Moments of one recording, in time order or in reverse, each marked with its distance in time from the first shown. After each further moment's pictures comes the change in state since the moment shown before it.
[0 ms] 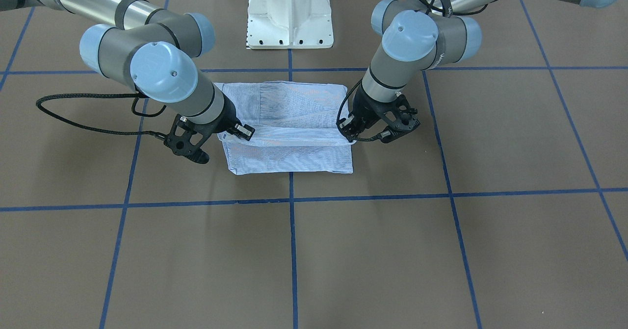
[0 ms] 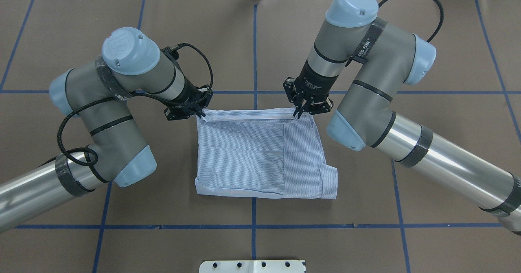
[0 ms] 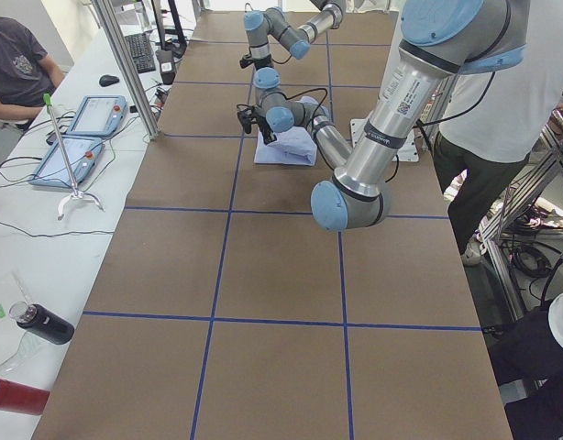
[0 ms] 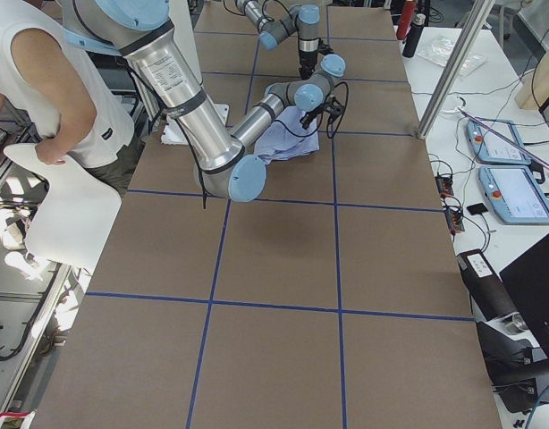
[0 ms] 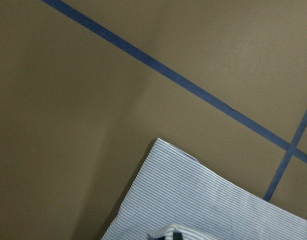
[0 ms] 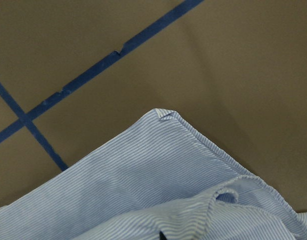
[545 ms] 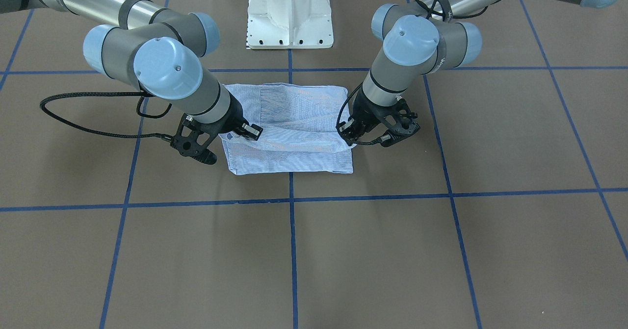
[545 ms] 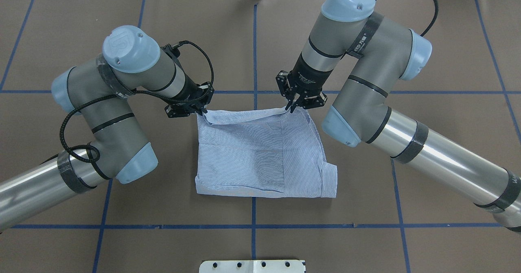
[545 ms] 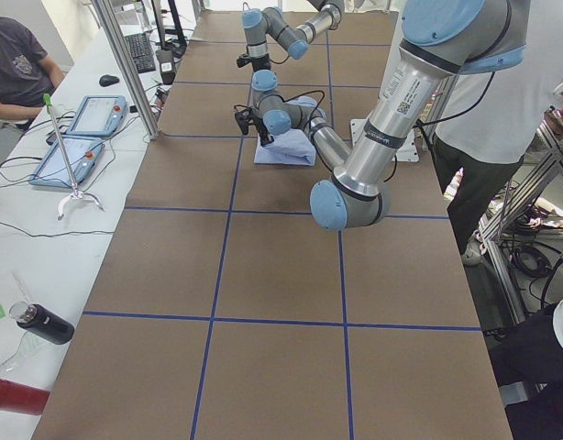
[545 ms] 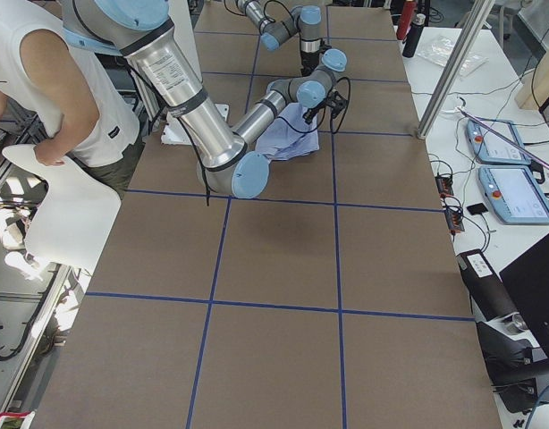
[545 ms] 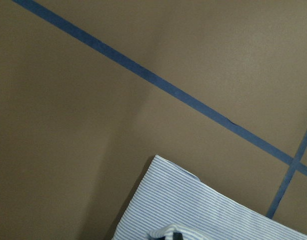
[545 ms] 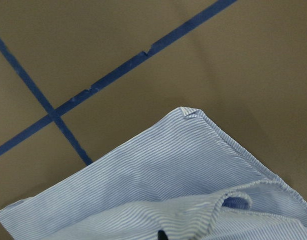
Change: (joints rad) left arm -0.010 -0.008 0.003 -0.013 0.000 0.003; right arm 0.006 0.016 -0.010 0.073 -0.010 0.002
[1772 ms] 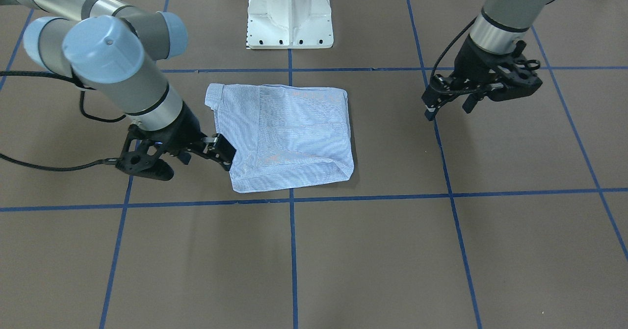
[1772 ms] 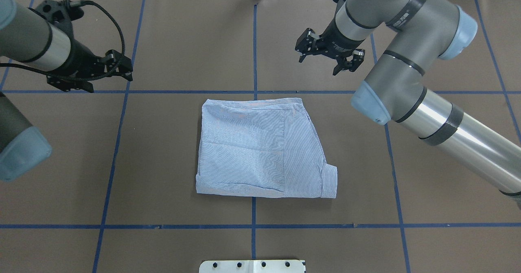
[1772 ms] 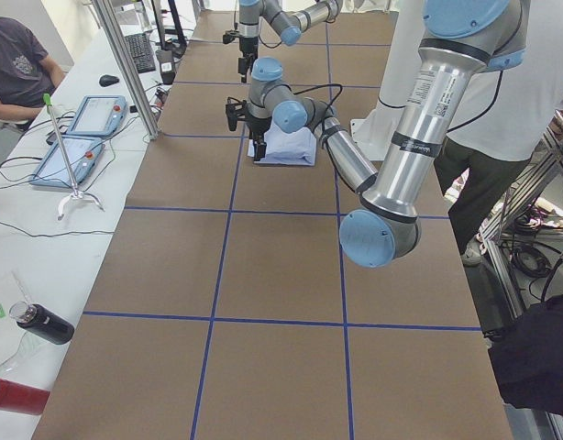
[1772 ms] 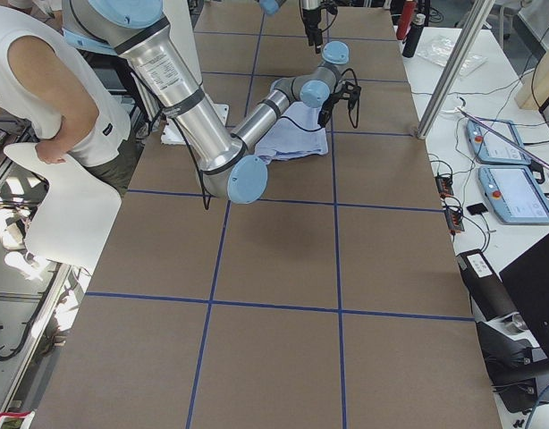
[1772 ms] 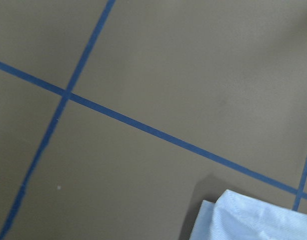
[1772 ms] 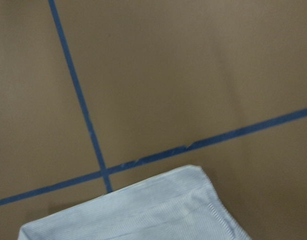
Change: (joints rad) left arm -0.249 0.298 -0.401 0.254 -0.010 0.531; right arm 0.142 -0.067 0.076 0.000 -0.159 -0.395
